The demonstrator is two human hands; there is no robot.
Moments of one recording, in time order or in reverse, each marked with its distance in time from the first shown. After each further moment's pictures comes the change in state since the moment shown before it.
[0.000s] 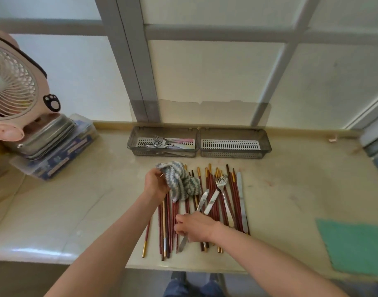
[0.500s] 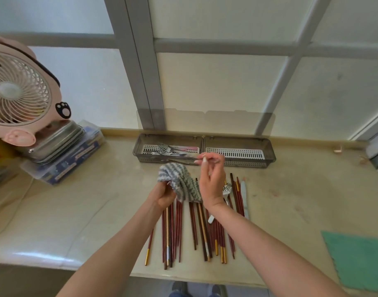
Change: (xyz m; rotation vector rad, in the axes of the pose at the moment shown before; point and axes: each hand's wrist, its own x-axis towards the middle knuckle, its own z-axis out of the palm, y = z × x) left_hand 0.000 0.002 0.002 -0.196 -0.119 -0.112; right_hand 0.012 0.013 -0.102 0.918 1.602 0.246
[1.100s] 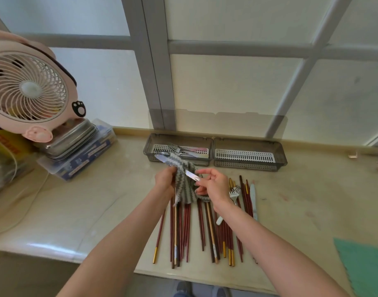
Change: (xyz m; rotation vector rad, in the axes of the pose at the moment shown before) left_hand 0.010 0.025 0.013 0.306 0.342 0.222; right_hand -0.005 -0.010 -0.004 0.002 -0.223 0.814
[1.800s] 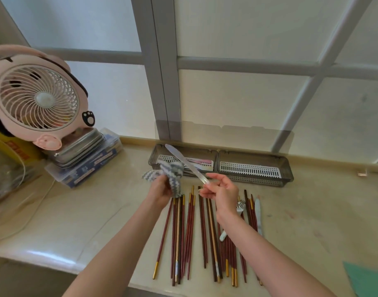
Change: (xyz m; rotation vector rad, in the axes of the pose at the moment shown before) left_hand -0.006 0.023 -0.021 -0.124 -0.221 -0.012; right_hand -0.002 -0.018 0.002 0.296 0.079 -0.062
